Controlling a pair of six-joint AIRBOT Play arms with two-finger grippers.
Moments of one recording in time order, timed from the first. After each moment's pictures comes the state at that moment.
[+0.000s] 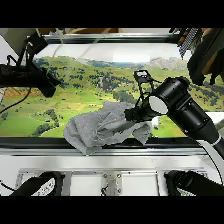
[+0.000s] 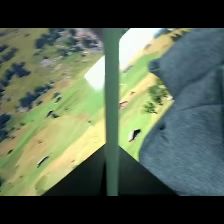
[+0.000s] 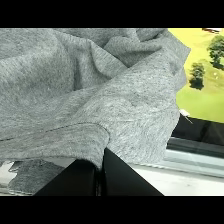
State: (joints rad) left arm 0.01 -1.13 1.46 1.06 -1.40 -0.62; right arm 0.72 -1.20 1.44 -1.66 1.59 2.12
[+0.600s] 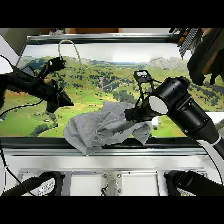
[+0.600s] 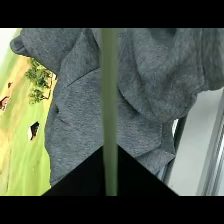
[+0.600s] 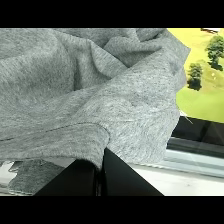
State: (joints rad) left arm 0.01 -1.27 1.46 0.92 -1.73 -0.45; right arm 0.72 -1.20 1.44 -1.66 1.59 2.12
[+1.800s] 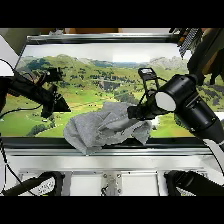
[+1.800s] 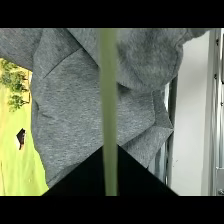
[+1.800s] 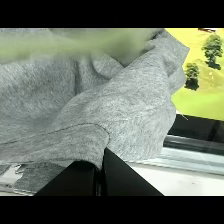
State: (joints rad) left arm 0.07 -1.29 1.38 0.91 -1.80 -0.17; right arm 0.67 -1.17 1.45 -1.63 1.61 2.12
